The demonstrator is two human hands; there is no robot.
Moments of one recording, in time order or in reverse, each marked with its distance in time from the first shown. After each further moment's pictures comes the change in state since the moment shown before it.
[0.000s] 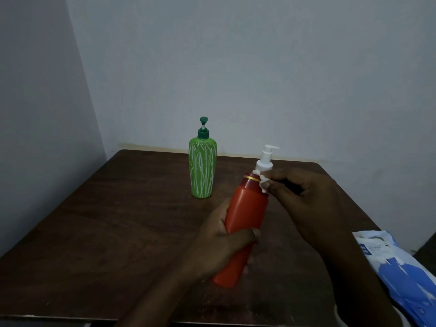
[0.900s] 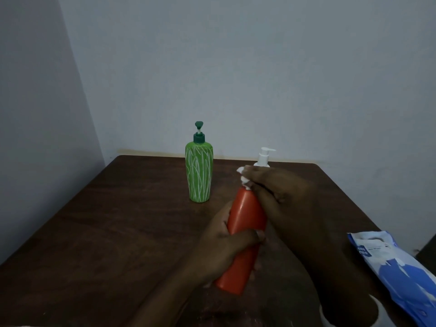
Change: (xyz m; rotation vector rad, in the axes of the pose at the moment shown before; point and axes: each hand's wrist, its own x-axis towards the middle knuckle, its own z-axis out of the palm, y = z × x) left_hand 0.008 0.006 0.012 -0.102 -0.023 -0.034; right_hand 0.005 0.000 0.019 -0.098 0.084 -0.277
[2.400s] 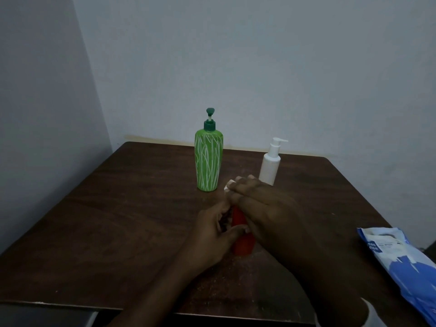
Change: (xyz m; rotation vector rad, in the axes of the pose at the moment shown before) left_hand 0.013 -0.048 -0.043 0.491 0.278 0.309; right_hand -0.031 0.009 0.034 -0.277 -0.352 -0.301
